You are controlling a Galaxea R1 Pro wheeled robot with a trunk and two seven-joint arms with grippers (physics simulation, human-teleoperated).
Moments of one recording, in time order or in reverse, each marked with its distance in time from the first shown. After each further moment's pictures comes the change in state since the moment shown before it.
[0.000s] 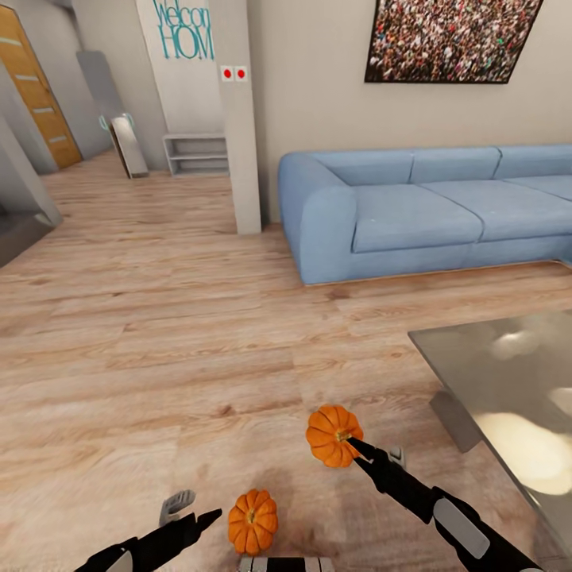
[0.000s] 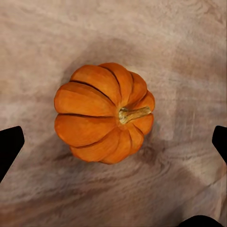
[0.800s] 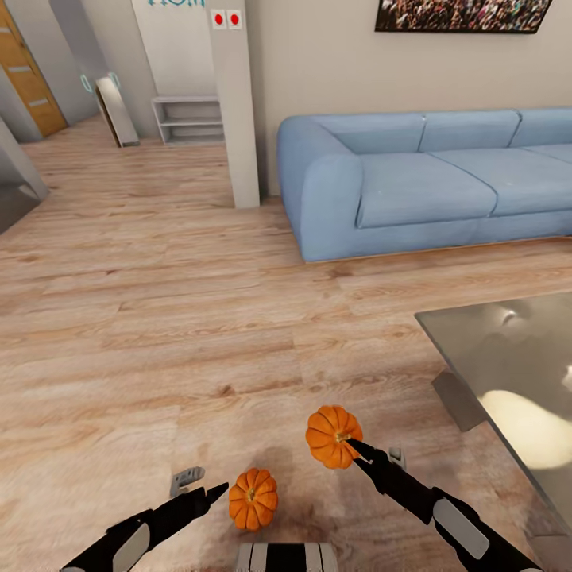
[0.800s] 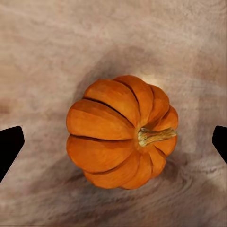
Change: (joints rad) left arm -0.003 -0.012 -0.011 -0.156 -0.004 -0.005 0.147; right arm 0.000 0.000 0.006 0.001 0.000 0.000 -0.002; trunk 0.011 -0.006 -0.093
